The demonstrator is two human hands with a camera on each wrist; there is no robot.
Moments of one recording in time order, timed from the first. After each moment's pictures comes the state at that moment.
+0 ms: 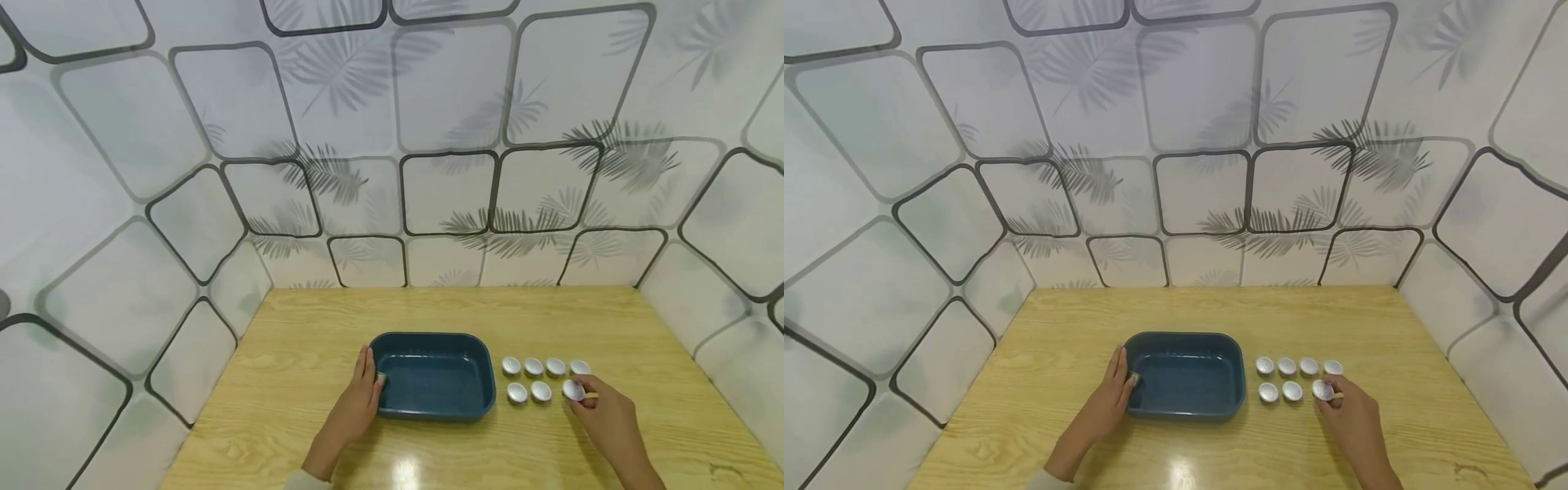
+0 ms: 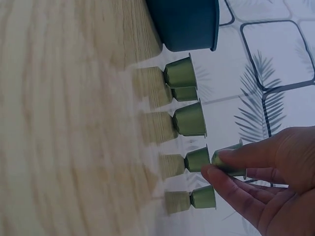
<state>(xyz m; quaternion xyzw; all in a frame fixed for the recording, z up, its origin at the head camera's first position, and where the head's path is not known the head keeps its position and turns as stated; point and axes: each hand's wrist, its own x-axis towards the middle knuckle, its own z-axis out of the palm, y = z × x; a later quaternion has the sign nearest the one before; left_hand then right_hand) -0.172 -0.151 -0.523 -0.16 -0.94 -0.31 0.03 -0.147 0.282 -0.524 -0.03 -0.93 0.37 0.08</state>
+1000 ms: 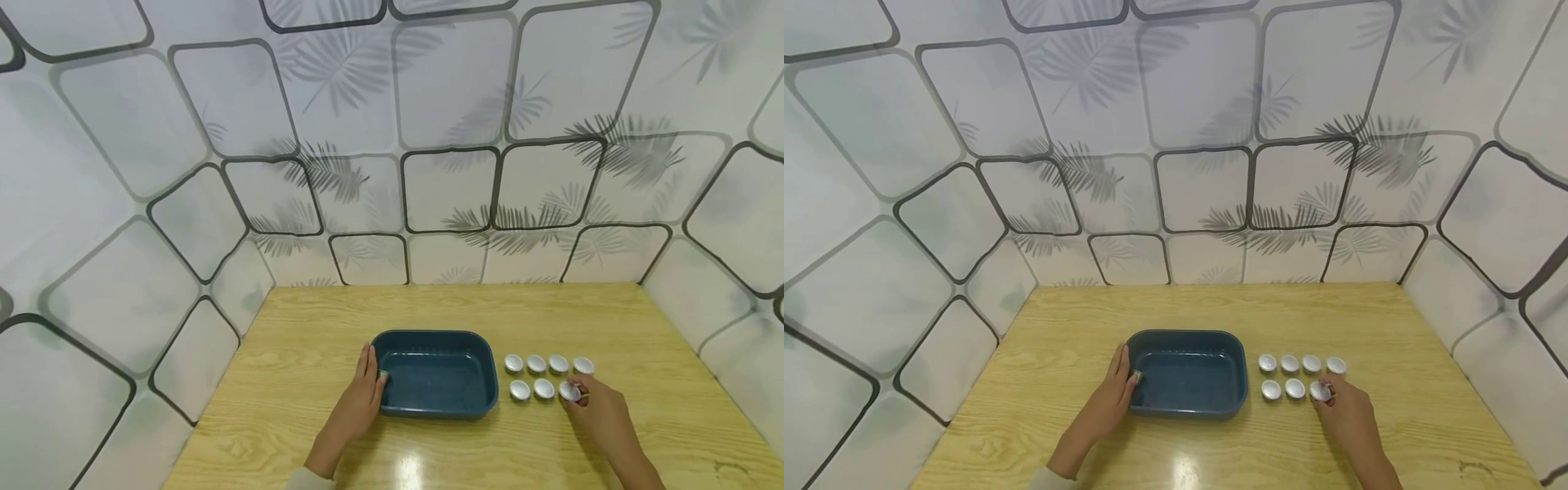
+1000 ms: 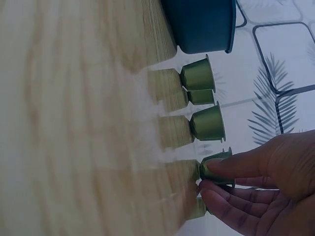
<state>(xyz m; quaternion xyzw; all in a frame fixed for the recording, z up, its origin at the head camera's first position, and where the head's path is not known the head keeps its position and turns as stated) -0.173 -0.151 -0.523 -0.16 -0.94 -0.31 0.02 -0.156 0.280 -0.533 0.01 -0.94 0.32 0.08</state>
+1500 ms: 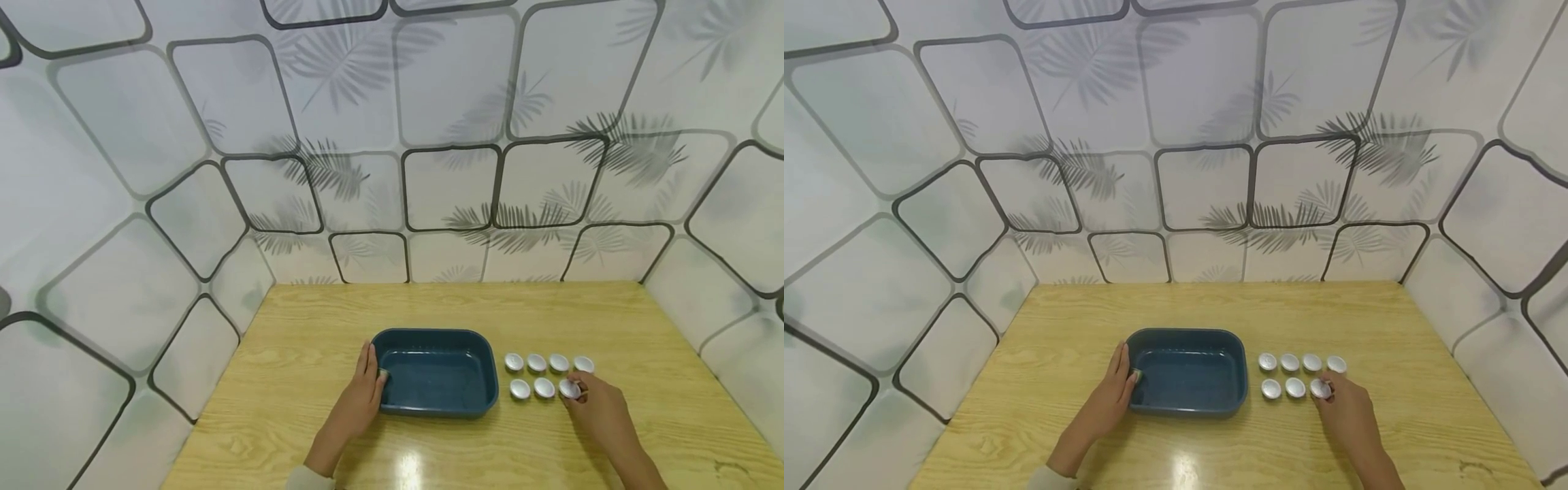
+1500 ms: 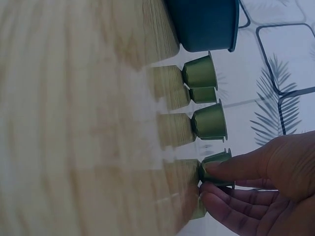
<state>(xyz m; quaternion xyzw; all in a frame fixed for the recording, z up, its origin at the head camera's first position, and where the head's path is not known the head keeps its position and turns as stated) -0.174 -0.152 -0.526 -0.16 -0.94 -0.30 0.03 -0.163 0.283 -0.537 0.02 -0.95 0.31 0.07</state>
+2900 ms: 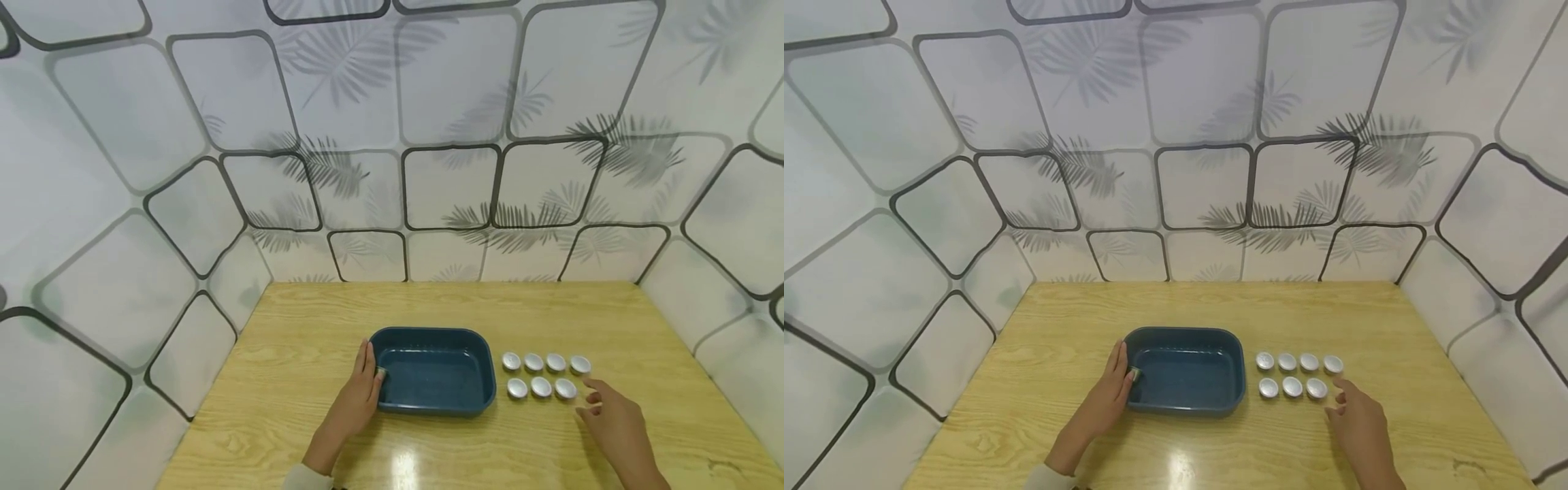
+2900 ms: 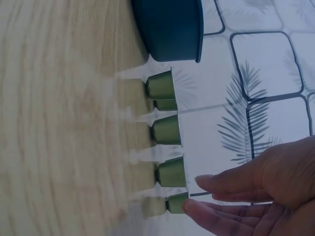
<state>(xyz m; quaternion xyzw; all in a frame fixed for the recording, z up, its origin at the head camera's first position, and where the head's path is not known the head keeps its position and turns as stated) -0.174 -0.152 -0.529 -0.16 -0.93 -0.32 0.02 -0.131 0.279 -0.510 -0.03 -0.95 0.30 0.07</state>
